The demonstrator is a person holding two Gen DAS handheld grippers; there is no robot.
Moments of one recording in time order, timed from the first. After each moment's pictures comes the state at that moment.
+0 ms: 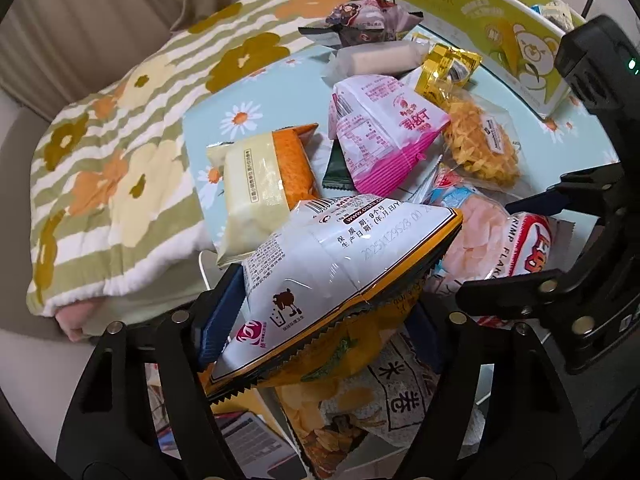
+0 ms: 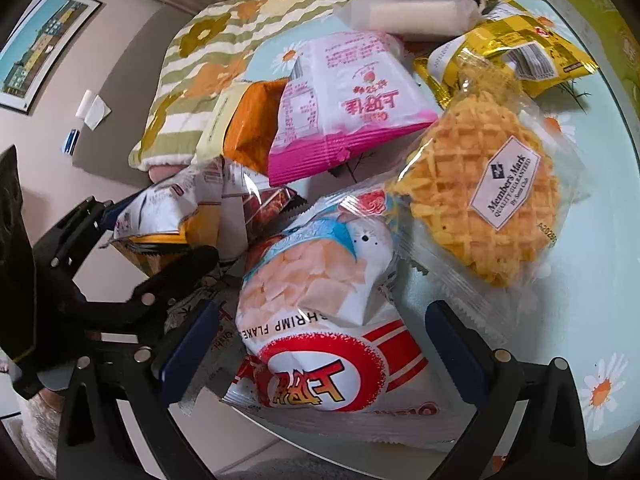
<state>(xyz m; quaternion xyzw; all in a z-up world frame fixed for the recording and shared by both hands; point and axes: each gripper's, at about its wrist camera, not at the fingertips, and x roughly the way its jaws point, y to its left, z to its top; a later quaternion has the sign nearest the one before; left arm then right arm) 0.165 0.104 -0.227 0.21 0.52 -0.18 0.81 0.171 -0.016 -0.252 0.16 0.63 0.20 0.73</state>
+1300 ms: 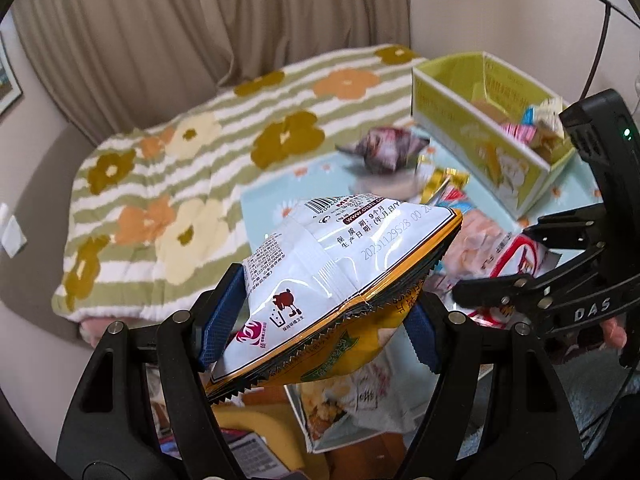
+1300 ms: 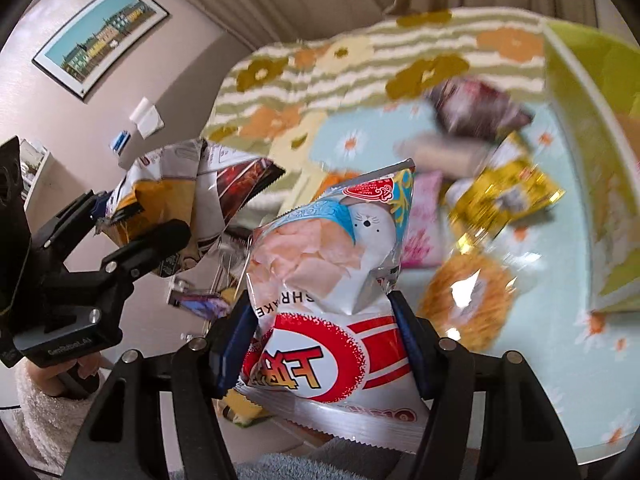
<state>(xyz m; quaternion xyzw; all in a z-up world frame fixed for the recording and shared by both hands) 0.144 0.094 -0.093 0.17 0.41 -0.14 0.88 0.161 -0.050 -0.147 0.14 0.52 0.25 0.80</state>
